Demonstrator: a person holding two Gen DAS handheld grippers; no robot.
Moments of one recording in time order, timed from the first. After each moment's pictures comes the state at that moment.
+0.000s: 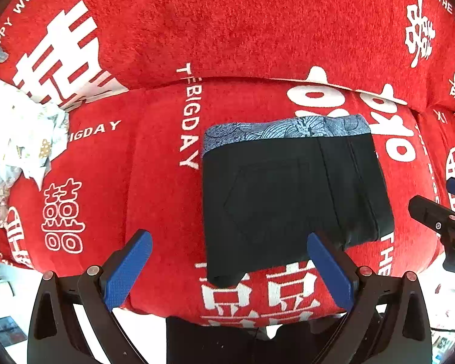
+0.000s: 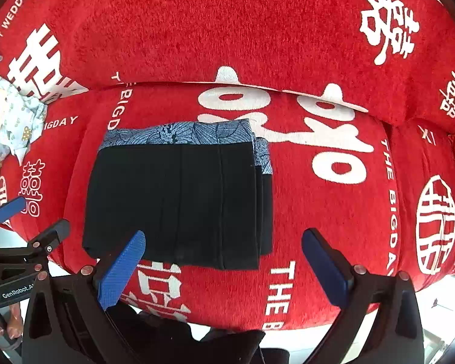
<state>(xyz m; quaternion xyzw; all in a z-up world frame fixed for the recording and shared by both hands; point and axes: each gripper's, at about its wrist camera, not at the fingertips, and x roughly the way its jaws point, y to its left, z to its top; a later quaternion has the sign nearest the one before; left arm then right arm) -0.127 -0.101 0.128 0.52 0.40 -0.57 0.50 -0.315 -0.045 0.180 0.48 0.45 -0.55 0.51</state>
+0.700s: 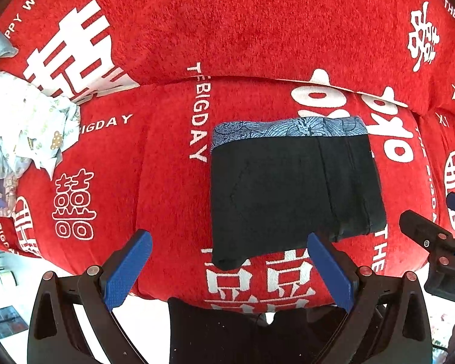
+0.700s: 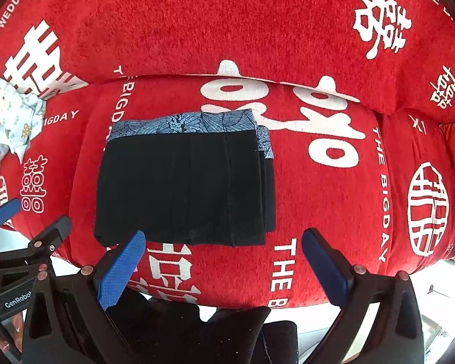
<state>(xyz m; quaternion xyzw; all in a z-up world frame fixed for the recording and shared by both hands) -0.125 -0.099 0.154 0.52 0.42 -0.55 0.50 -0.298 -0.038 0.200 0.50 0.46 -0.55 0.49</state>
